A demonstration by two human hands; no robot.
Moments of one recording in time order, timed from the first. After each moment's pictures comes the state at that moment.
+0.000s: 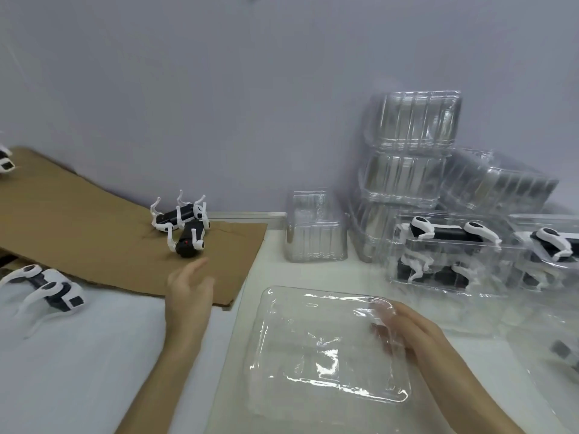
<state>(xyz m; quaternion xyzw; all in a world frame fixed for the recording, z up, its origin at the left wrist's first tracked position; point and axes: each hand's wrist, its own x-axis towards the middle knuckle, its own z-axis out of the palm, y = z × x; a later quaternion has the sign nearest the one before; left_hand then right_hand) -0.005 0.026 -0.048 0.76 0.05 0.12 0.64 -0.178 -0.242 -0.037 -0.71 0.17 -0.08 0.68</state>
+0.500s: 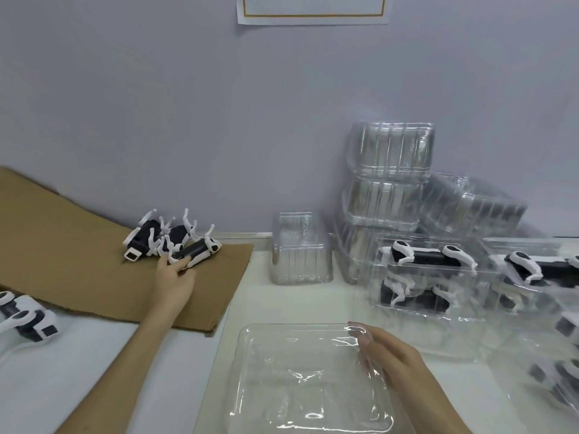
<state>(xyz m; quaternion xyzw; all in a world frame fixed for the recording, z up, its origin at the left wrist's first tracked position) 0.094 0.035 -0.047 0.84 0.01 0.11 0.53 -0.172 -0.242 -0.034 -0.70 0.17 -0.09 0.69</state>
